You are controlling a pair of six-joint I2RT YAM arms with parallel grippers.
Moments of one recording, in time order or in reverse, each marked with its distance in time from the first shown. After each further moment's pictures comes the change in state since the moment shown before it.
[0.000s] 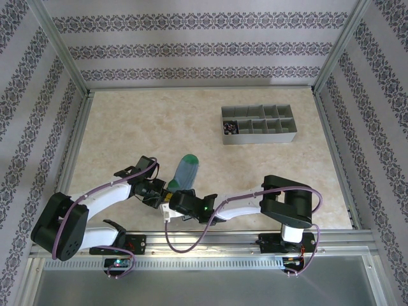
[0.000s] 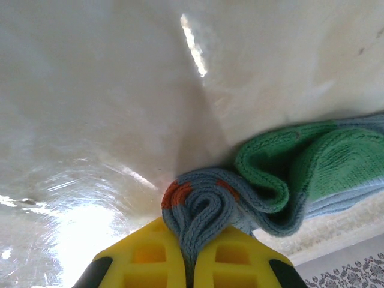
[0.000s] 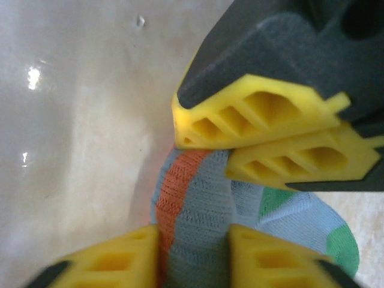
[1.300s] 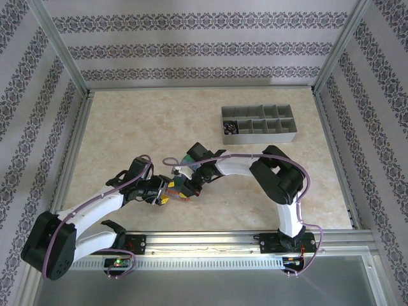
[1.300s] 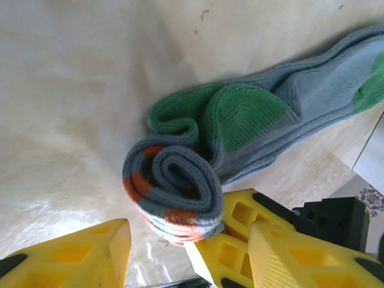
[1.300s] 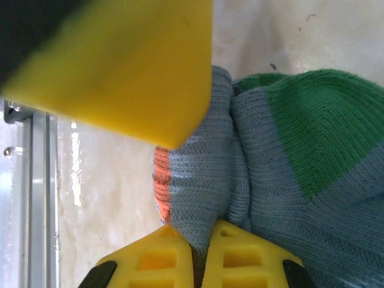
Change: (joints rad) left arm -0.002 -0.159 -0.074 0.158 -0.034 0.049; right arm -0.499 0.183 0.248 -0.346 -1.143 0.499
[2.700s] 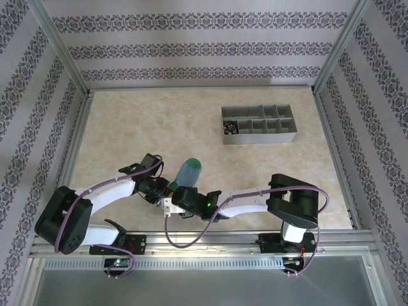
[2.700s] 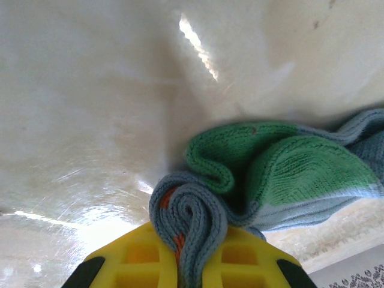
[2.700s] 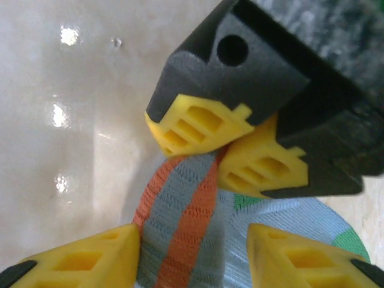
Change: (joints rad) left arm -0.038 0.218 0.130 -0.173 0.001 0.024; right arm 0.467 -0.230 -0.256 0.330 1.069 -0.388
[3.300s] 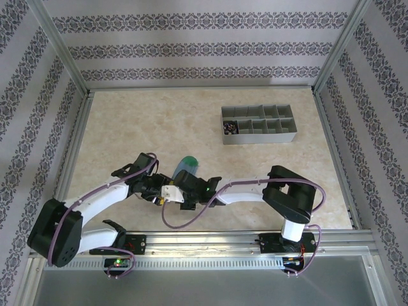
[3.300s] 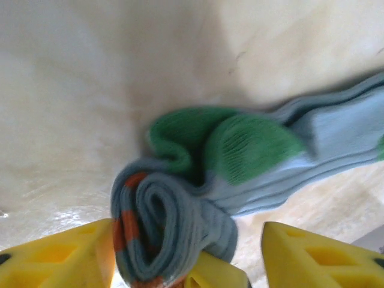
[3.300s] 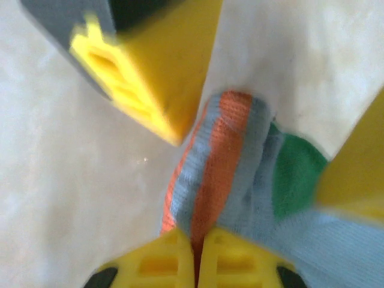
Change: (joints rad) left arm 0.035 -0.140 -0.017 0.004 -0.086 -0.020; right arm -0.175 0.040 0.070 -0.077 -0.413 0.138
